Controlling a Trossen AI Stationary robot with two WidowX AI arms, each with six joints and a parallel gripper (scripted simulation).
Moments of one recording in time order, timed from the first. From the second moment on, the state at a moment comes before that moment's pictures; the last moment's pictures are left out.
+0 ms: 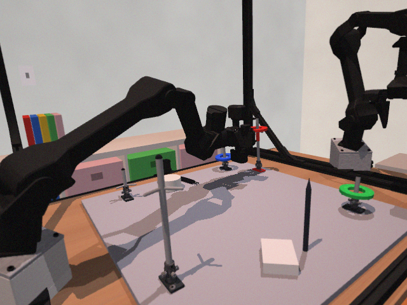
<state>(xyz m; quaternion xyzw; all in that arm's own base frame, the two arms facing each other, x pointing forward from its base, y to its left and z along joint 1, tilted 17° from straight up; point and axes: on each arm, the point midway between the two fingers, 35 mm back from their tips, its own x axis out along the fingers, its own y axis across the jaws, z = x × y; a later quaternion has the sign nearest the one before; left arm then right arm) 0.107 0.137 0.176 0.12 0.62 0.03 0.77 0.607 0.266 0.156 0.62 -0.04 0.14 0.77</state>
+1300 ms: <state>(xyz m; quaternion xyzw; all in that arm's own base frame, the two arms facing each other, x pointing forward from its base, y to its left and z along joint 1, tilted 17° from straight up) 0.107 0.137 0.176 0.12 0.62 0.03 0.77 0.578 0.262 0.142 0.62 -0.03 0.14 0.77</state>
